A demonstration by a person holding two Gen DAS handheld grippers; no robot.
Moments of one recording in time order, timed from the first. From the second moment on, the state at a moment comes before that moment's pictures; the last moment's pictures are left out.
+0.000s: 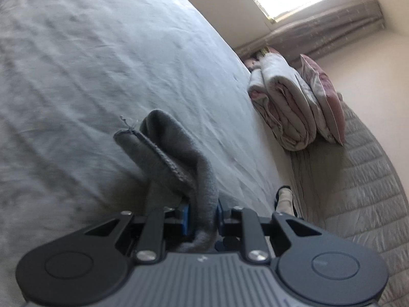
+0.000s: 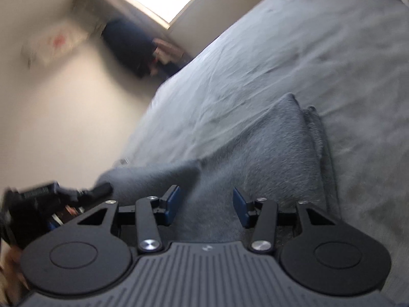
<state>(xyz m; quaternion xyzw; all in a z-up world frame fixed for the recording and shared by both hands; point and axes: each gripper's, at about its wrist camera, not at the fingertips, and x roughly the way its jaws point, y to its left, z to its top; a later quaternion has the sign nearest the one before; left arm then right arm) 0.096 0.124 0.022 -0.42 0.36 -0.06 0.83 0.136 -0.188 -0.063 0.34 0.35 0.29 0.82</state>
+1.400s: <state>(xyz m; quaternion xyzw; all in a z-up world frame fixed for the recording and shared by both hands) 0.071 0.049 -0.044 -0.27 0.38 -0.24 0.85 0.137 -0.190 -0.051 0.37 0.36 0.25 0.82</state>
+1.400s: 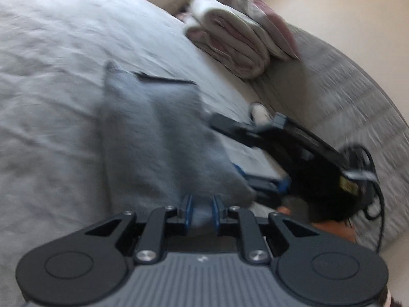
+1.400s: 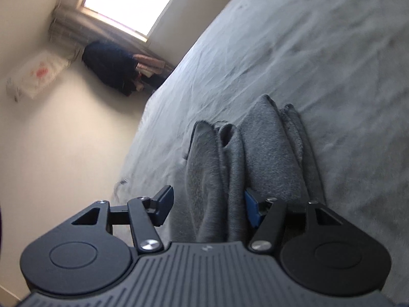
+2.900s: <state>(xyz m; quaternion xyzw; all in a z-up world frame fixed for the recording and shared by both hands) 0.070 0.040 -0.034 -0.22 0.34 -0.28 0.87 0.113 -0.221 -0.020 0.23 0.27 0.25 0.90</state>
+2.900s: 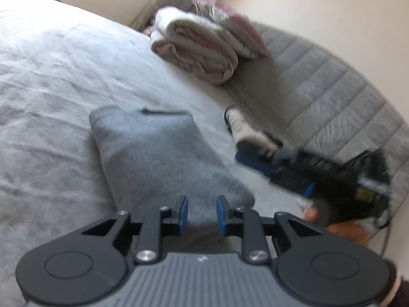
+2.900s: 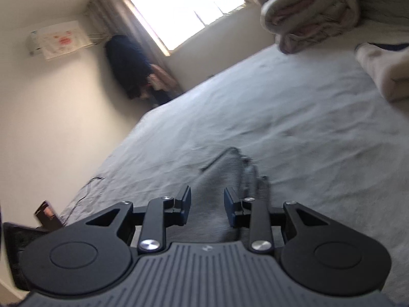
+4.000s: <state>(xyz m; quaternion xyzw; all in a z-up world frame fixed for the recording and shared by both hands) 0.181 0.112 -0.083 -0.41 0.39 -0.20 0.80 0.097 -0.232 -0.077 0.41 0.42 0.22 0.78</state>
